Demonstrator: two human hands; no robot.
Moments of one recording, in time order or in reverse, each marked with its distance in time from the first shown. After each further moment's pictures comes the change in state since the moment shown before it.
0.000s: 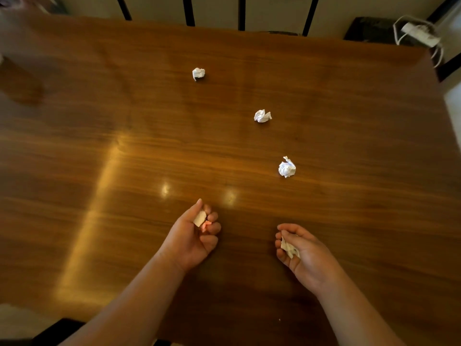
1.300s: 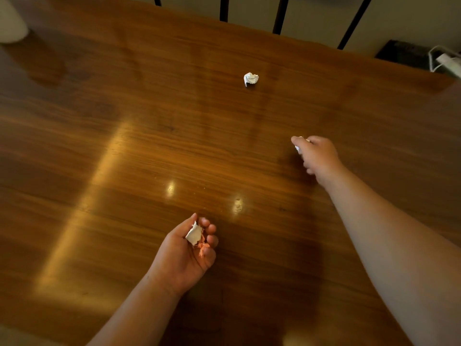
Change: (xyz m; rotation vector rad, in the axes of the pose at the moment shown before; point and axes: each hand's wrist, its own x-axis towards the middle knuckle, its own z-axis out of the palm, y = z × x) left_hand -0.028 0.087 -0.071 -0.164 0.032 0.041; right_hand 0.155 -0.140 0.166 -0.897 0.279 -0.536
